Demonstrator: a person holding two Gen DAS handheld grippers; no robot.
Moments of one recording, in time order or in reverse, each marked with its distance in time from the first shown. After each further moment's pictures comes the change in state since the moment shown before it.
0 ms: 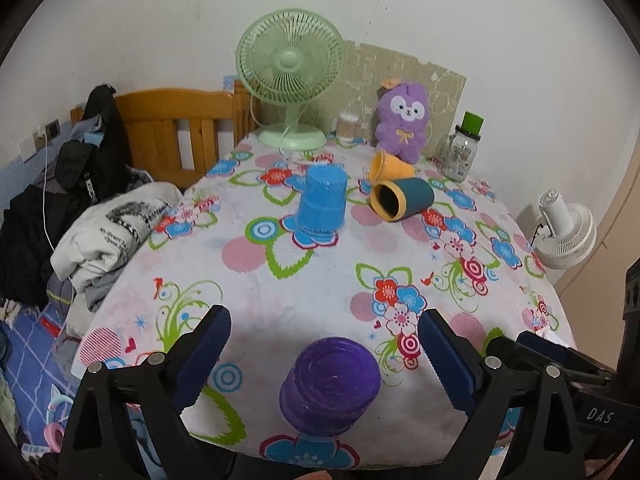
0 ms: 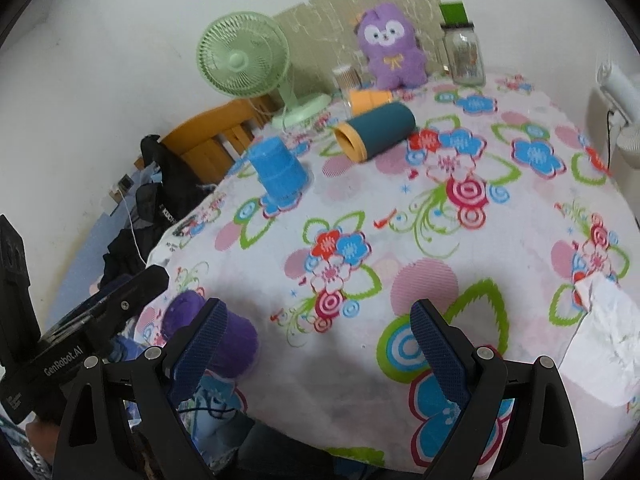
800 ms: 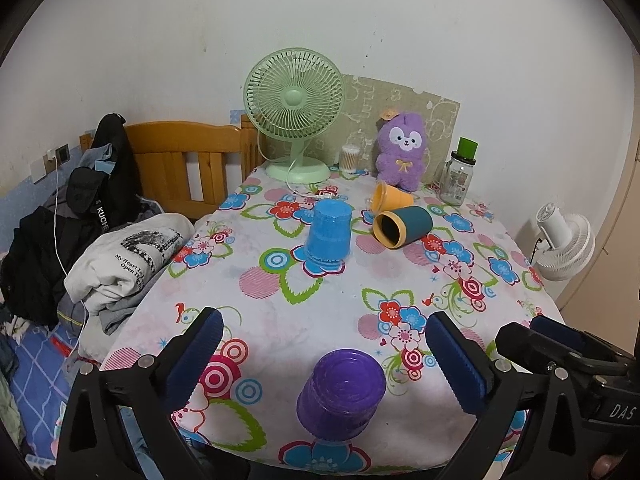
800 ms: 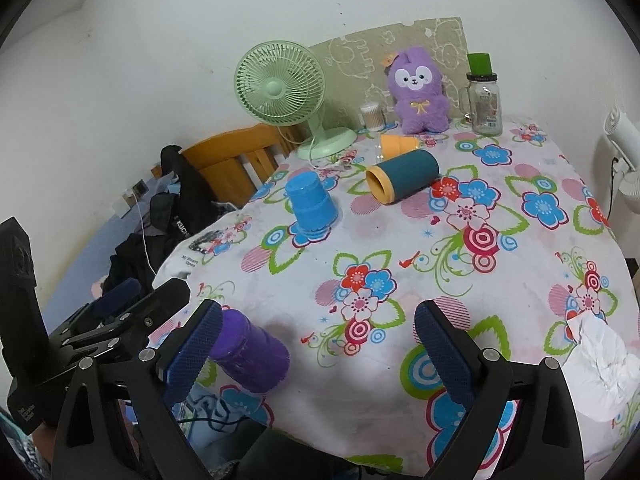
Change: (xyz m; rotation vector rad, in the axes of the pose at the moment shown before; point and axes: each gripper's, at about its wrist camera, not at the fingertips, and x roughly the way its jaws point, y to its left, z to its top) left arm -0.028 0.005 0.001 0.022 -0.102 0.017; right arm -0.025 0.034 0.005 -0.088 -0.098 0.007
